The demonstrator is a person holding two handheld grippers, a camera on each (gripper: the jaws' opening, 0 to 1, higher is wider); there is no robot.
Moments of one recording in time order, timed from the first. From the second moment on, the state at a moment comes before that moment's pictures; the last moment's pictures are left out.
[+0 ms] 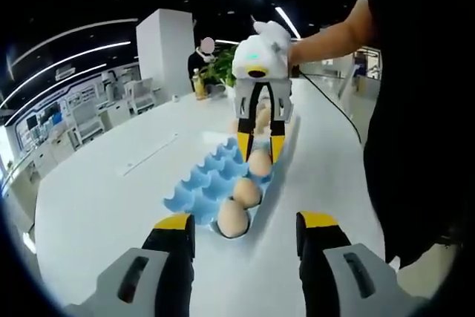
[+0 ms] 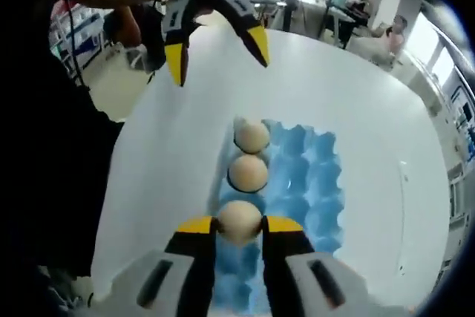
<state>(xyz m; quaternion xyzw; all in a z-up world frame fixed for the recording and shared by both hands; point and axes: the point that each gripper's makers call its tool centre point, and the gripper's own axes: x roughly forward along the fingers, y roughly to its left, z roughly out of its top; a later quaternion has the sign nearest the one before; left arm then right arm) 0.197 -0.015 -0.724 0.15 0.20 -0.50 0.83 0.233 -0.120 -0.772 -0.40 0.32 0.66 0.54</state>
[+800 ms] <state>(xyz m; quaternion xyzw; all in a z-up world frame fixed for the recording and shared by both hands) 0.197 -0.013 -0.724 0.15 0.20 -0.50 0.83 0.235 -0.116 -0.787 -0.40 0.34 0.66 0.54</state>
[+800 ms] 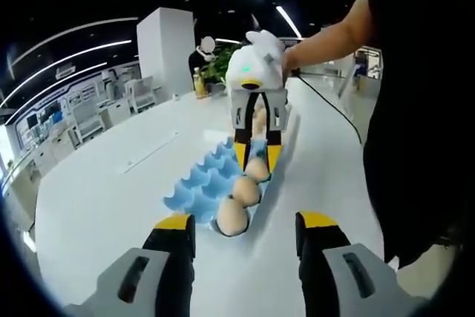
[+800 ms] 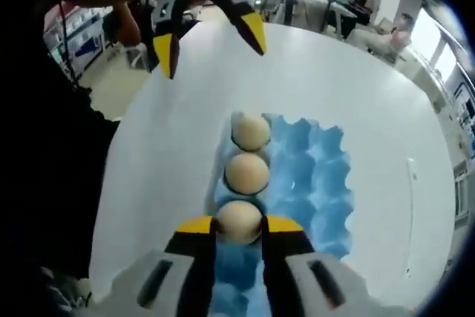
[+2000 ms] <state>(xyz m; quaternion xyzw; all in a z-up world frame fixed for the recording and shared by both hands) 0.194 -0.019 -0.723 0.15 0.20 -0.50 0.83 0.232 -0.147 -0.774 -0.32 0.31 0.67 0.60</state>
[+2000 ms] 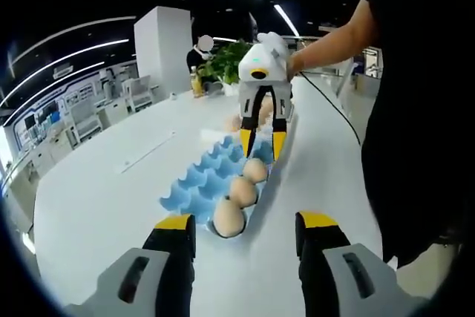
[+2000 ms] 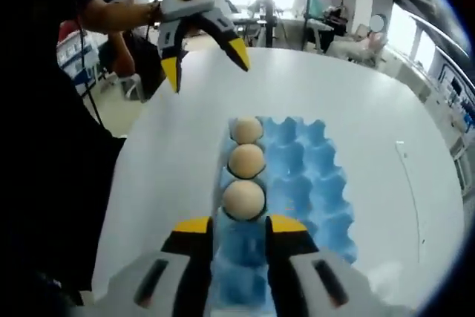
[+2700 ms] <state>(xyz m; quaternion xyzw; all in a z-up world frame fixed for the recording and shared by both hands) 0.195 -0.021 -0.721 0.15 0.20 -0.50 0.83 0.237 -0.167 -0.768 -0.30 0.30 0.65 0.62</state>
